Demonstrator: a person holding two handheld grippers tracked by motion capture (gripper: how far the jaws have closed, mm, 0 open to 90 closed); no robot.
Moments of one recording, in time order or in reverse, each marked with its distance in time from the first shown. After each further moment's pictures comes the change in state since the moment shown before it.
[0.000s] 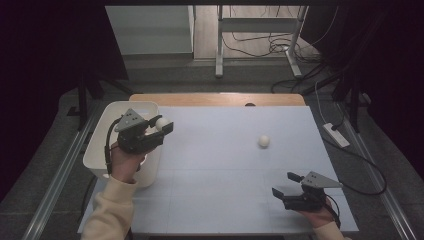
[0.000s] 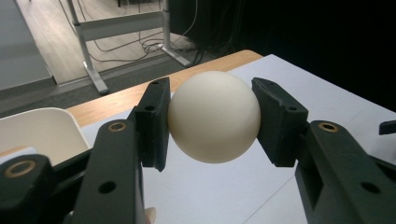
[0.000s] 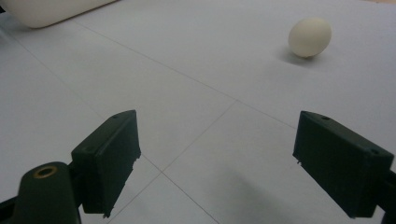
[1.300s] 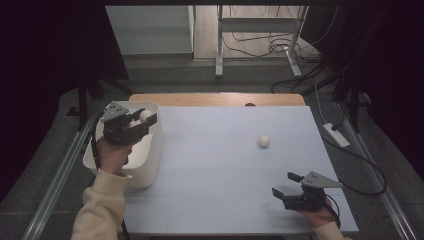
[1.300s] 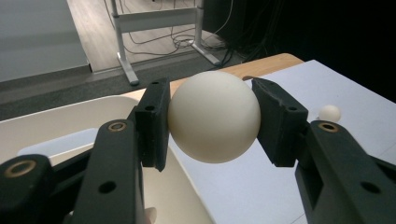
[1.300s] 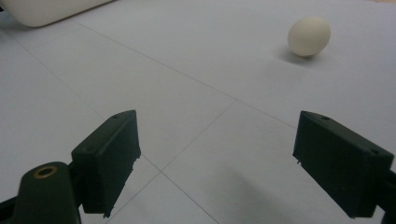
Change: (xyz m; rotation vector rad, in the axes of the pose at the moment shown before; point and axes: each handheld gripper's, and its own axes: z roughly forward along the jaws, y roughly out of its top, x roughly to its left) left arm 0.039 0.001 -0.008 0.012 0.115 -0.069; right arm 0.000 0.000 0.000 0.003 -0.001 0.001
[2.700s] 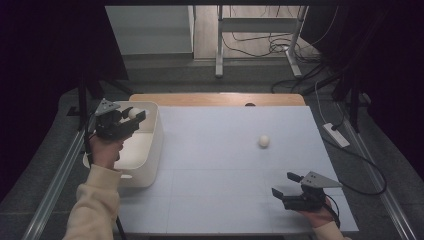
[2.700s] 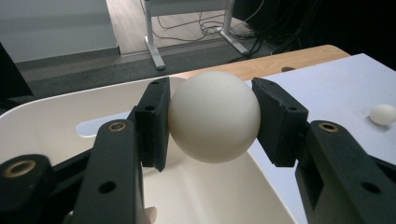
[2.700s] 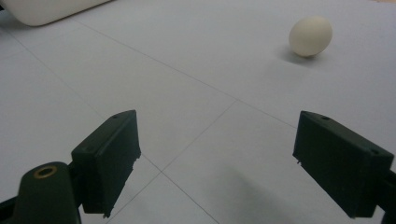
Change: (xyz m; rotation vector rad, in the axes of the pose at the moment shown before) left arm 0.034 -0.005 0.007 0.057 0.104 -0.046; right arm 0.000 0.000 0.001 0.001 0.003 -0.003
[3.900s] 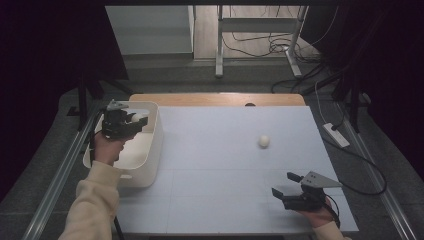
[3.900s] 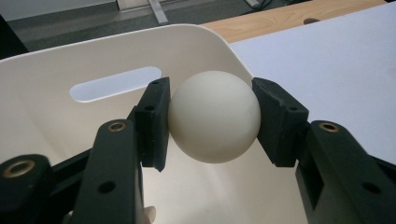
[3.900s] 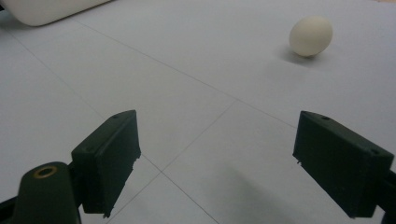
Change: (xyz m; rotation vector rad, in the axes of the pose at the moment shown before) left arm 0.010 -0.005 0.027 0.189 0.016 0.015; right arm 0.000 0.000 0.000 0.002 0.000 -0.001
